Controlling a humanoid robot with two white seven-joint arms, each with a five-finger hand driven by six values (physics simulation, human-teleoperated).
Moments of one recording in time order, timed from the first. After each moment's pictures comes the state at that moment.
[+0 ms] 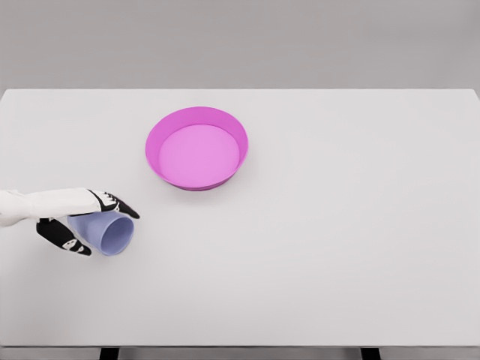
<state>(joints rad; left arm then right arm) -0.49 1.08 -0.79 -1.50 0.14 -0.61 -0.61 0.02 0.00 0.24 0.05 -0.09 -0.07 -0.10</state>
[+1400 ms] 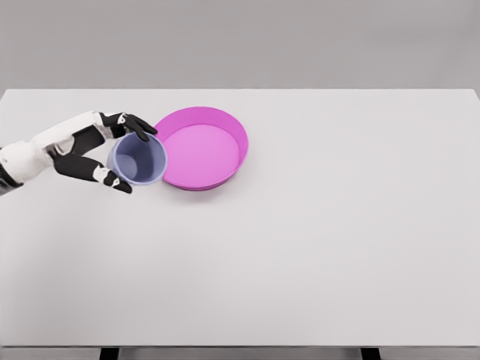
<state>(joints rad) -0.49 0.93 -0.64 -1.56 0.82 -0.39 -0.61 0.02 0.00 0.24 0.05 -0.09 -0.07 -0.10</state>
